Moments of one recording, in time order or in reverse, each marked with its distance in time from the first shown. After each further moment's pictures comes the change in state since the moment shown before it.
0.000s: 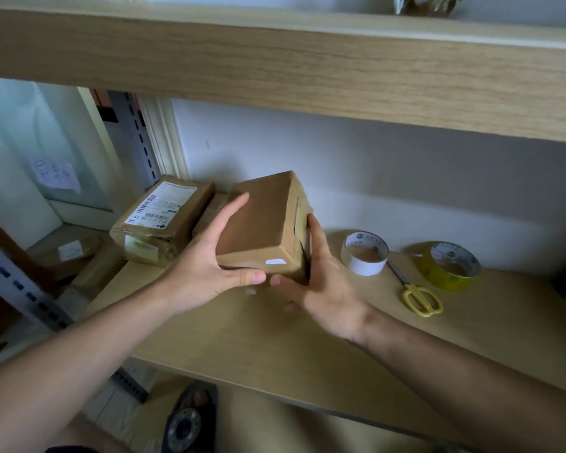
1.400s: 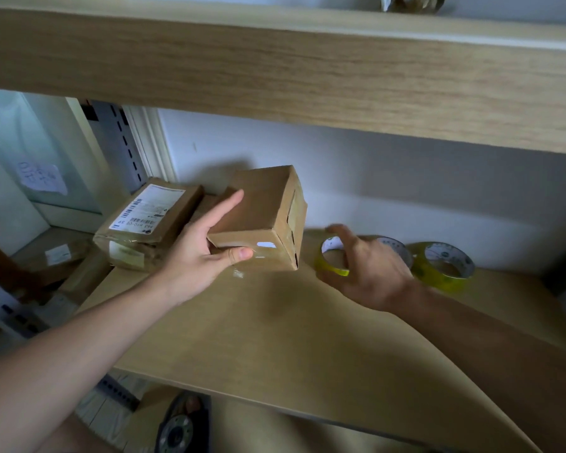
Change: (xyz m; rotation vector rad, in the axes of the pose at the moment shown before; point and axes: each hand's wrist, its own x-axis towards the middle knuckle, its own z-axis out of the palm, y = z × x) left_hand 0.030 -0.008 0.002 -0.101 0.087 0.014; right_hand 0.030 0.028 -0.081 -0.984 0.094 -0.009
